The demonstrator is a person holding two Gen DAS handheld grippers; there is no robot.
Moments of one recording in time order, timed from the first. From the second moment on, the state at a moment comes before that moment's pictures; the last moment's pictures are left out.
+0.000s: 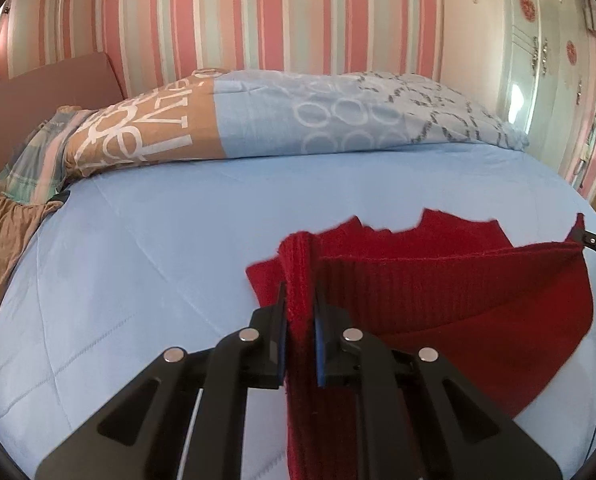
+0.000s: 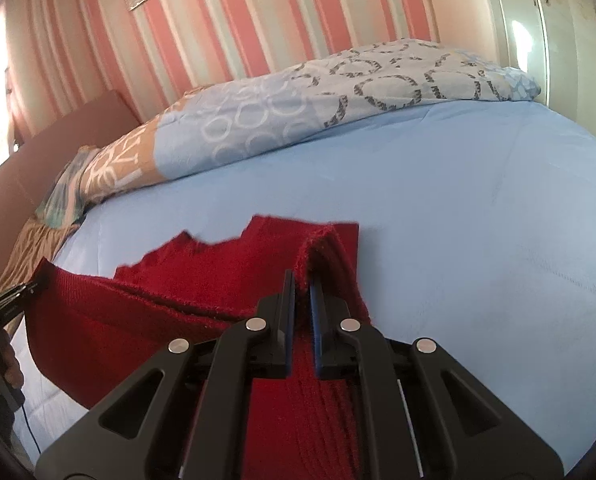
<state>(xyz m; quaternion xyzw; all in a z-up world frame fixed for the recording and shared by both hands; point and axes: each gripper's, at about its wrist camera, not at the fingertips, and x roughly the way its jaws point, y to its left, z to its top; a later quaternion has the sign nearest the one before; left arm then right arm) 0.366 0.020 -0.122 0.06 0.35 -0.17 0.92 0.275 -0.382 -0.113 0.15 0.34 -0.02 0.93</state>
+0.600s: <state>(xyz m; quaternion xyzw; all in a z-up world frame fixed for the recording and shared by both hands) 0.467 0.003 -0.184 0.08 0.41 -0.11 0.90 0.406 -0.389 -0.155 0.18 0.42 -0.04 0.89</state>
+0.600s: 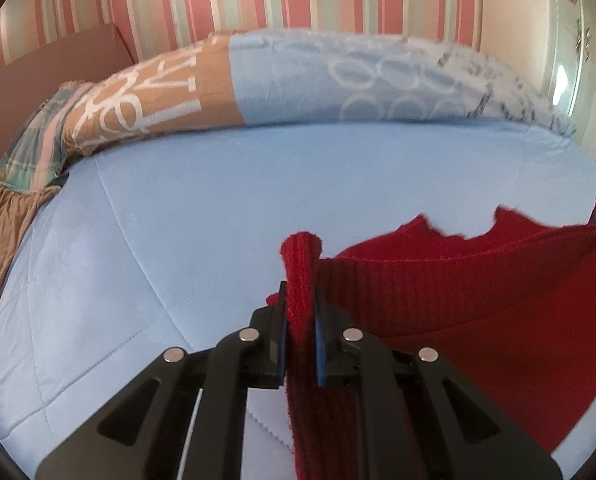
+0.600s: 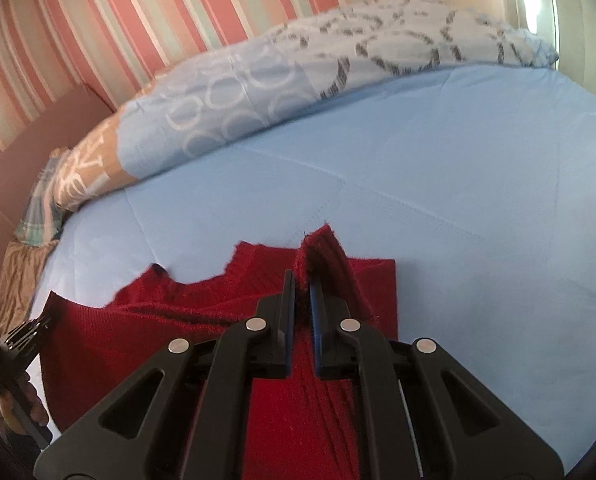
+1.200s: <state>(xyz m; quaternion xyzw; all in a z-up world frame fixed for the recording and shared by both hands) 0.468 0.023 -0.180 0.10 0.42 -0.11 0.90 0.366 -0.391 -0.138 0.13 0.38 -0.02 0.91</state>
